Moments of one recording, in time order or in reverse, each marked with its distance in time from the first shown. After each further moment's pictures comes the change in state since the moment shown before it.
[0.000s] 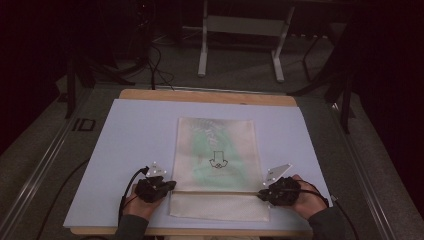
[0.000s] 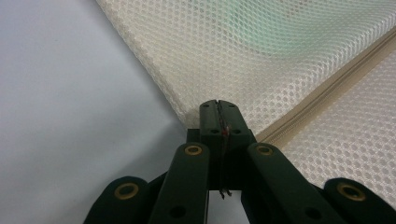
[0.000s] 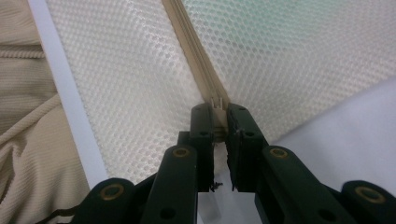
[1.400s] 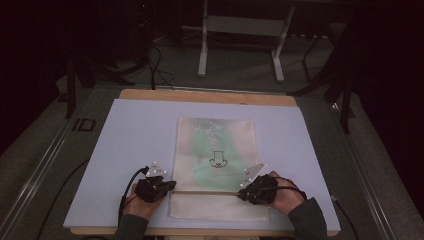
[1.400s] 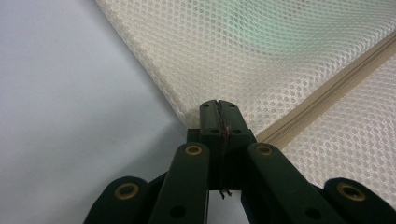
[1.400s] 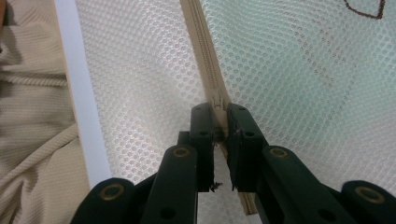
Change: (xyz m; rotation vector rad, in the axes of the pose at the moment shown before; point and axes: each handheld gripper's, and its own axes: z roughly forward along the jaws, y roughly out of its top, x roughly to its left) left arm 0.000 0.000 0.000 0.000 -0.002 -0.002; right arm 0.021 0.051 0.024 -0.008 0.051 -0.130
